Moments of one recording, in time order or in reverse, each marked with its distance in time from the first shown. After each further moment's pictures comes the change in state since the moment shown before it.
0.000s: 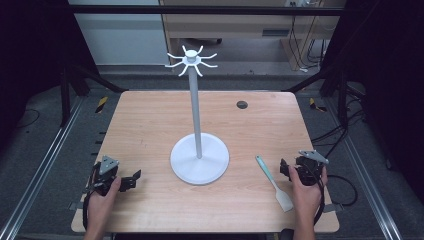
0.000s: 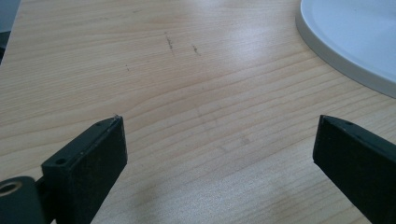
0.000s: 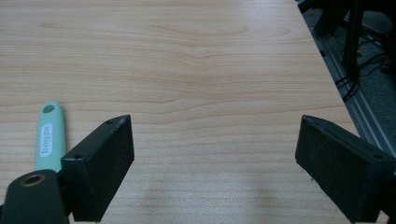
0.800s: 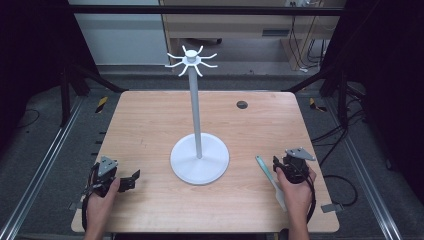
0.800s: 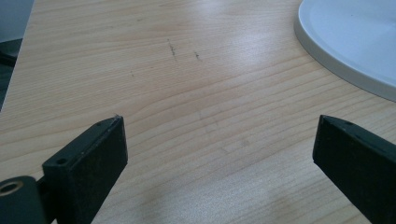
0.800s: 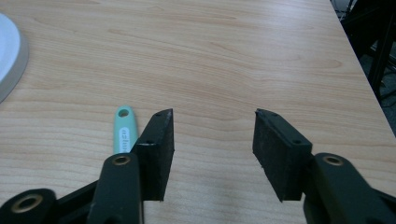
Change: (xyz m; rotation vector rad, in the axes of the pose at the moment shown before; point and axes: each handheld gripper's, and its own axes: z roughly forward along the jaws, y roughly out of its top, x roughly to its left) left arm -0.002 0.000 -0.005 -0.011 0.012 0.025; right arm 0.036 0.010 -0.007 -0.029 0.078 -0.122
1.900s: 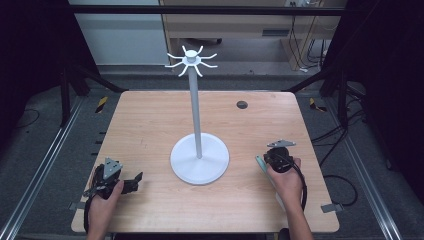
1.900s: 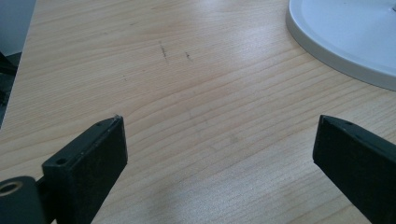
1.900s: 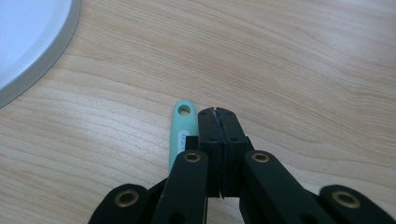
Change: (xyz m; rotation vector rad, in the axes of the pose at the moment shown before) left arm -0.011 0.001 -0.001 0.011 0.019 0.067; right arm 0.022 0.021 0.033 0.178 0.177 -0.141
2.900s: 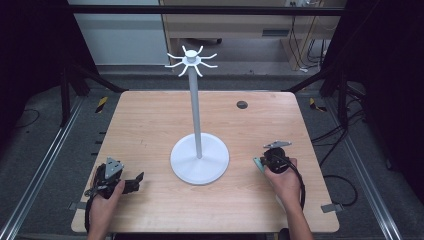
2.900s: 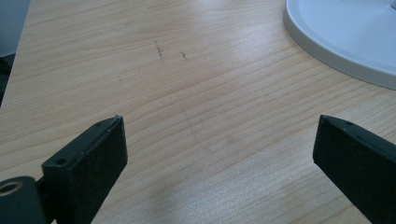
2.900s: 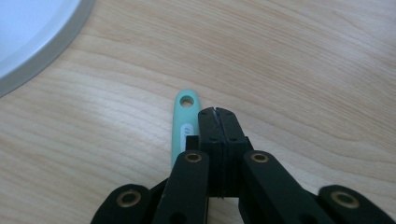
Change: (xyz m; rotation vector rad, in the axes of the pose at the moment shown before) left arm -0.002 0.001 0.002 0.004 -0.007 0.004; right arm 0.007 -0.001 0.006 0.055 0.051 -0.030
